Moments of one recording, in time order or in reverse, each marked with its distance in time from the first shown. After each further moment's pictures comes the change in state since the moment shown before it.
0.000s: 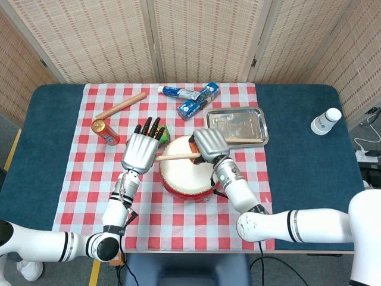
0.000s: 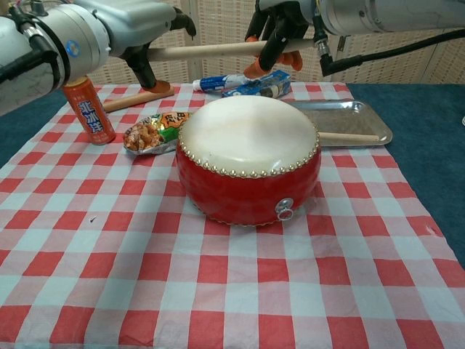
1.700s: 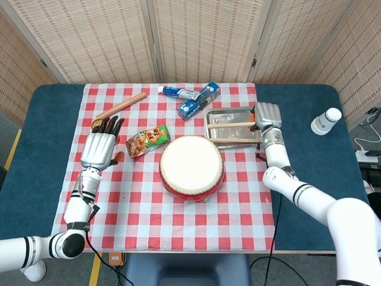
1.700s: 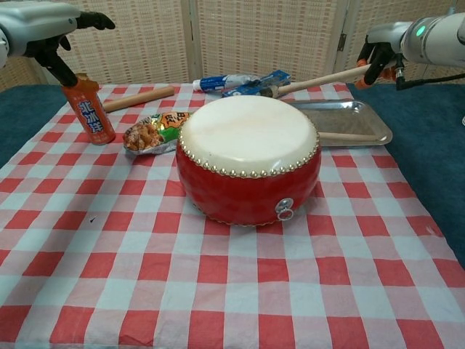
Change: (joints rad) left arm 0.188 0.204 0.056 0.006 0.057 -0.085 -0.384; right arm -0.121 -0.253 -0.086 0.982 0.001 -0.438 0.044
